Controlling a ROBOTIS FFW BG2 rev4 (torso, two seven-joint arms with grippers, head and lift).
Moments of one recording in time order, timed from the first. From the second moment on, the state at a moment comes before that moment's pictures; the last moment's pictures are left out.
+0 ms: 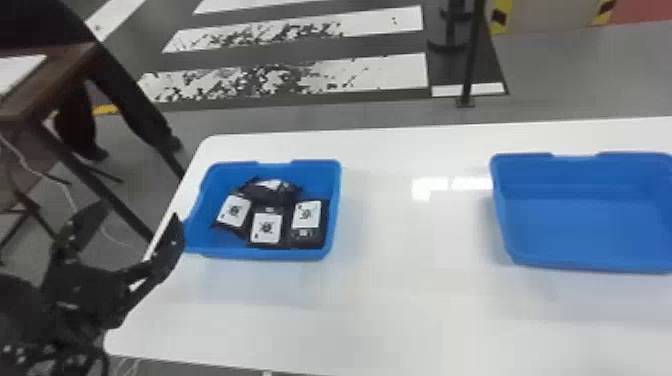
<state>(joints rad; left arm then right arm) 0.74 0.00 0.54 -2.25 0.10 -0.06 -0.42 1.02 0.00 -0.25 -2.30 -0.33 -0.17 0.24</state>
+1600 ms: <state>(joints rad) 0.95 0.01 0.35 -2.29 0.27 -0.18 -0.24 1.04 0.00 -0.25 -2.31 -0.32 -0.17 0.24</state>
